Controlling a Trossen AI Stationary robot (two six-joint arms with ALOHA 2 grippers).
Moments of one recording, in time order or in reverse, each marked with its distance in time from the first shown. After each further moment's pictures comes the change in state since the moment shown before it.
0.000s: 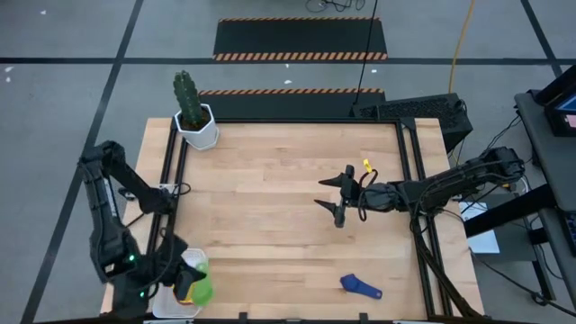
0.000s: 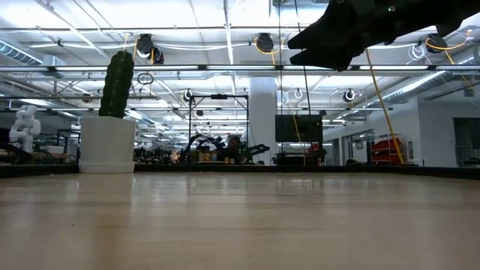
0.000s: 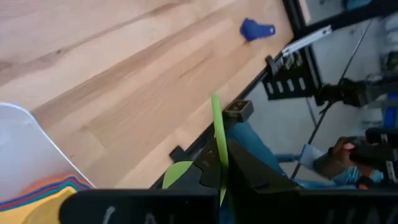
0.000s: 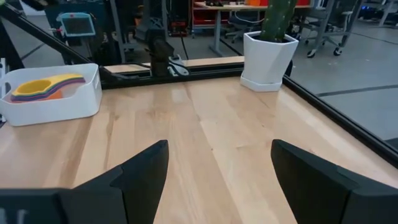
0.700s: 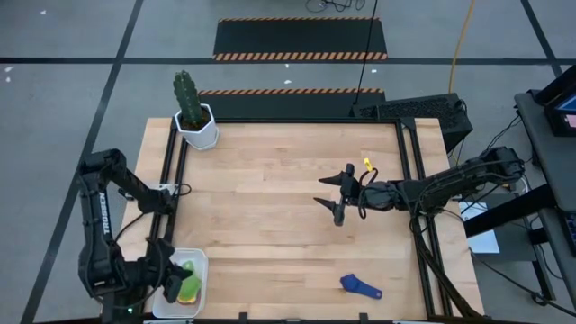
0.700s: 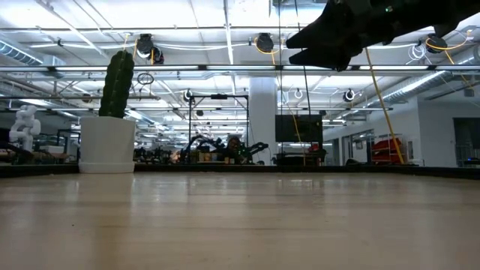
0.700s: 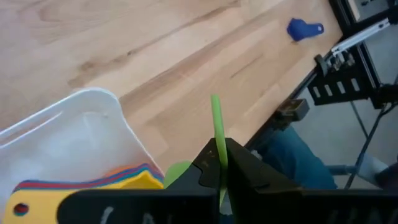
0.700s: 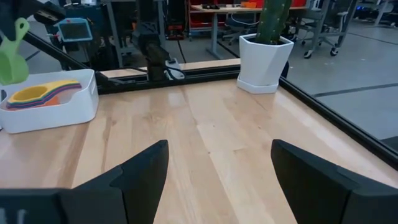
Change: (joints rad) left arm -0.161 0.087 0.000 -0.252 -0.026 -0.257; right arm -0.012 0.000 0.000 0.015 0.002 0.005
